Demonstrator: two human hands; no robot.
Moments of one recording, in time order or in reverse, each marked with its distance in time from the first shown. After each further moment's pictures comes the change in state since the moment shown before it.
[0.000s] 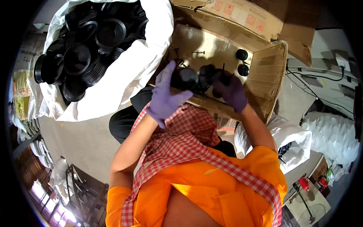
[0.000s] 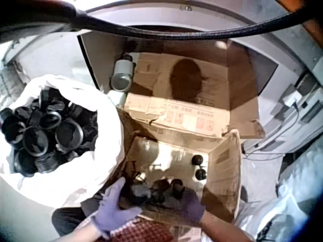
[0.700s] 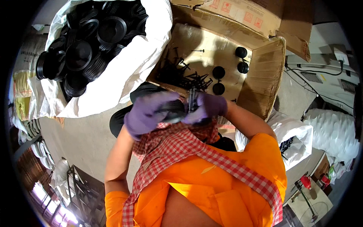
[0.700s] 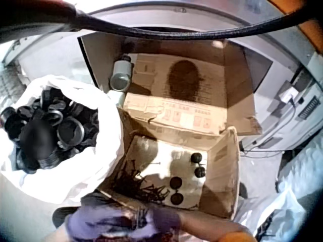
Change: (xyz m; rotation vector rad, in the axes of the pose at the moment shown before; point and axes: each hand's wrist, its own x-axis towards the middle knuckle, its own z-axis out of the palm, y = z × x) left_hand -0.031 0.001 -0.055 -0.100 -0.348 0.312; right_hand -0.022 -0.050 0.041 0.259 -0.945 -0.033
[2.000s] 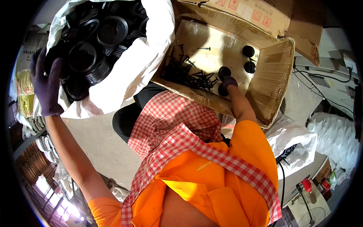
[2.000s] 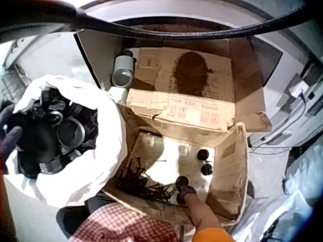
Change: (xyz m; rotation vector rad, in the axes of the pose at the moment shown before) left_hand -0.023 0.024 -0.240 1.359 0.656 -0.160; right_hand 0.033 0.262 -0.168 -0.798 0.618 0.976
